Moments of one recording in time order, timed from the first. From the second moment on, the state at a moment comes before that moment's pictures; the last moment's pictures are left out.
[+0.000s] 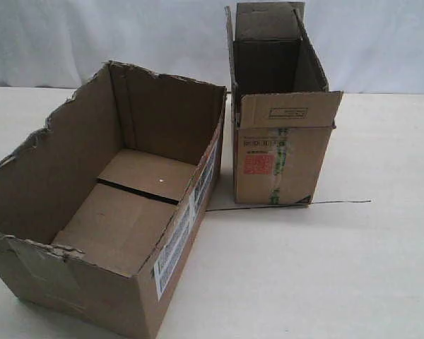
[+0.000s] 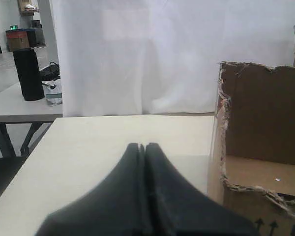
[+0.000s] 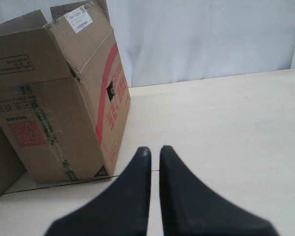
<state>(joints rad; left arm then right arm) -0.03 0.00 0.00 0.05 0.15 0.01 0.15 0.00 0.00 0.04 0.27 0.07</state>
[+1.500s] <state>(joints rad) -0.05 0.81 -1.07 -0.08 1.20 0.24 0.15 0.00 0.00 0.04 0.27 0.07</state>
